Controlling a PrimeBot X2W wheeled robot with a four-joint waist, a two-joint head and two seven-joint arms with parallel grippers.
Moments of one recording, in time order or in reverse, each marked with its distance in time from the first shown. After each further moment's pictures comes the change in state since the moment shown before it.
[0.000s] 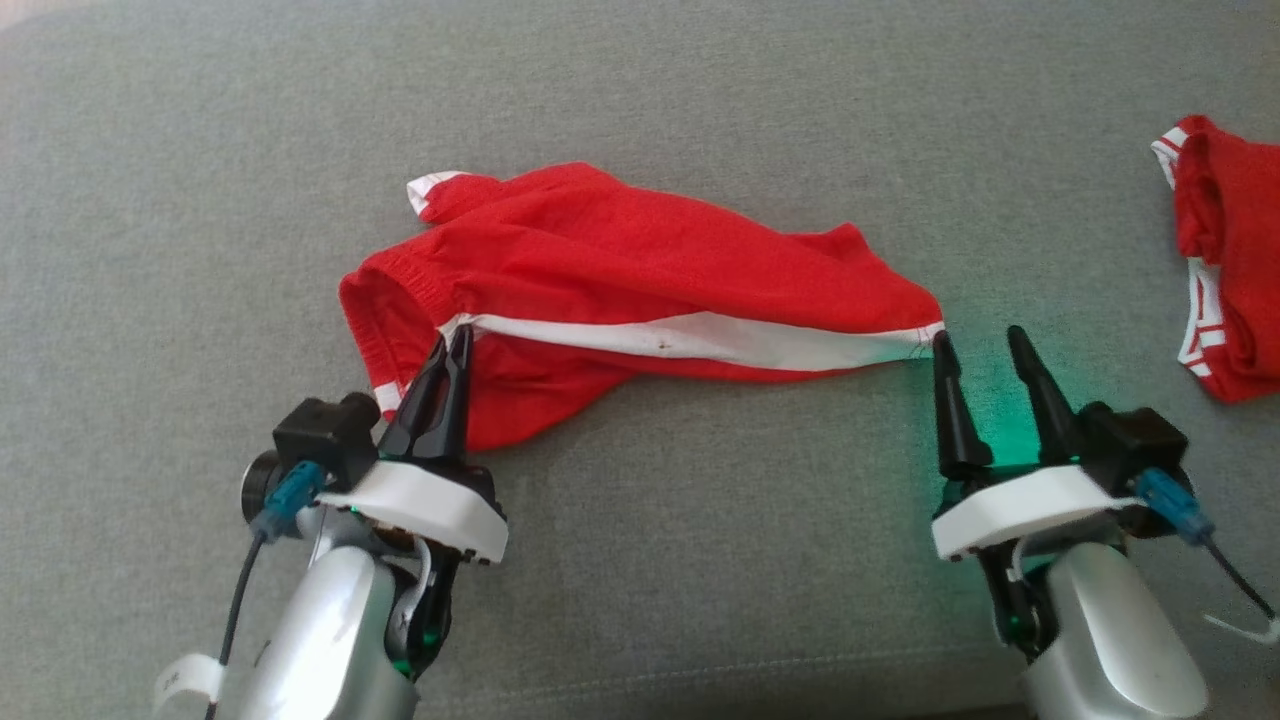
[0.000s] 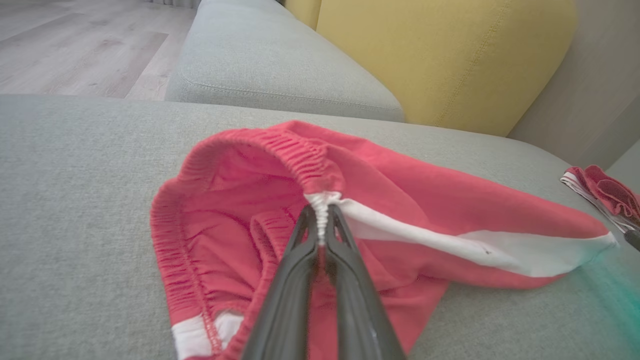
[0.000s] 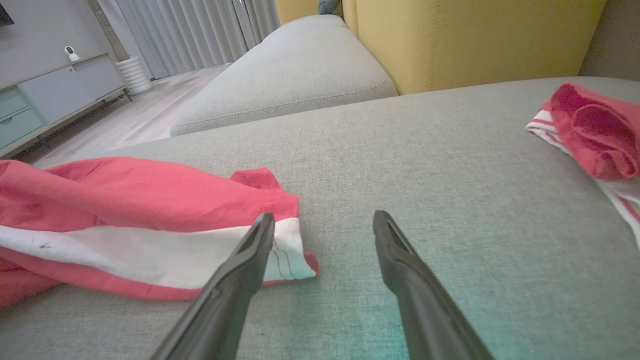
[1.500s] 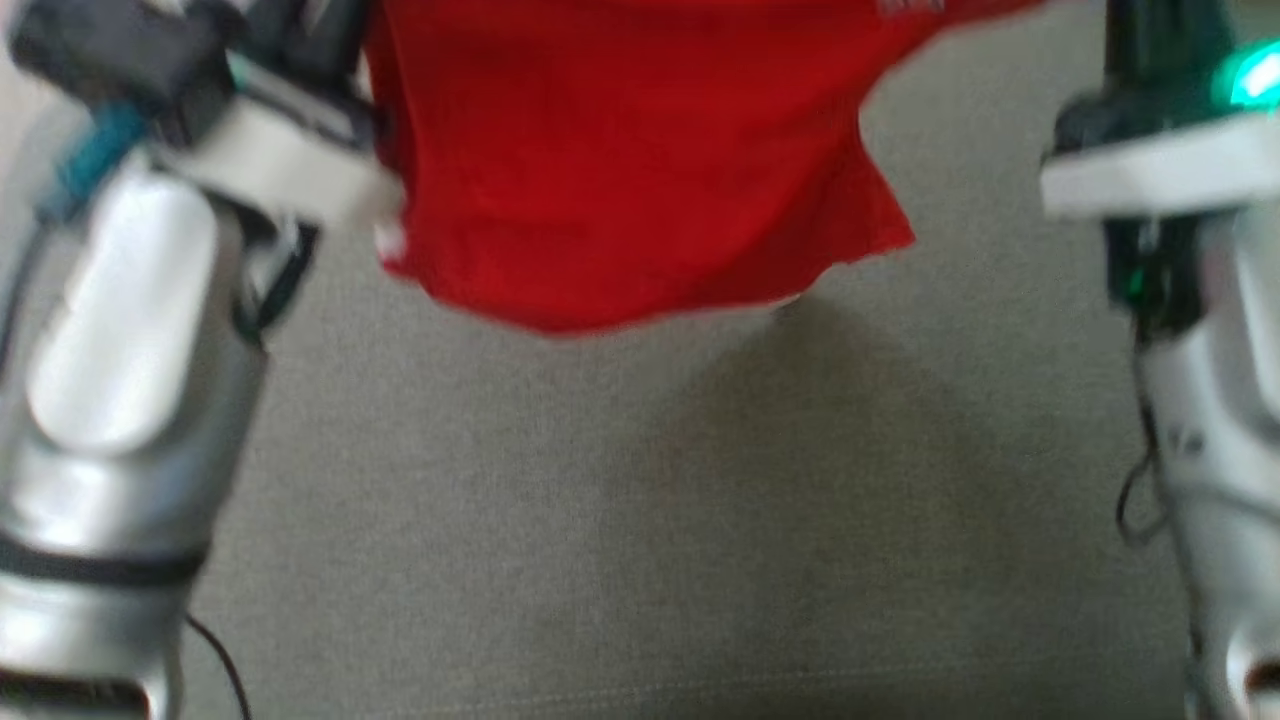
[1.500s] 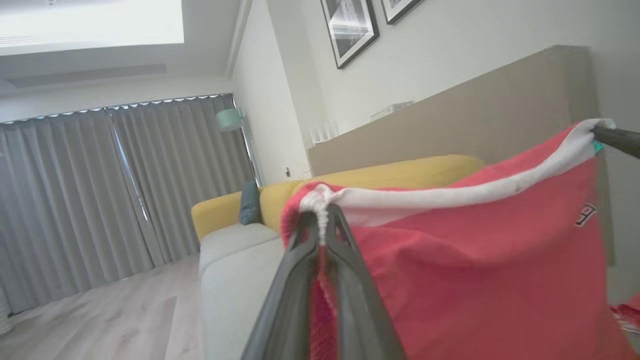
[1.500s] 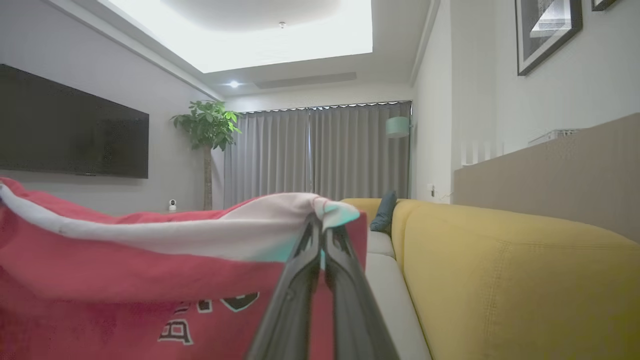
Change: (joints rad) left arm -0.556 0.225 -0.109 -0.092 0.036 -0.078 0.002; right arm -0.478 -0.160 0.094 -0.183 0.103 0.000 0.039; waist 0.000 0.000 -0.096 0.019
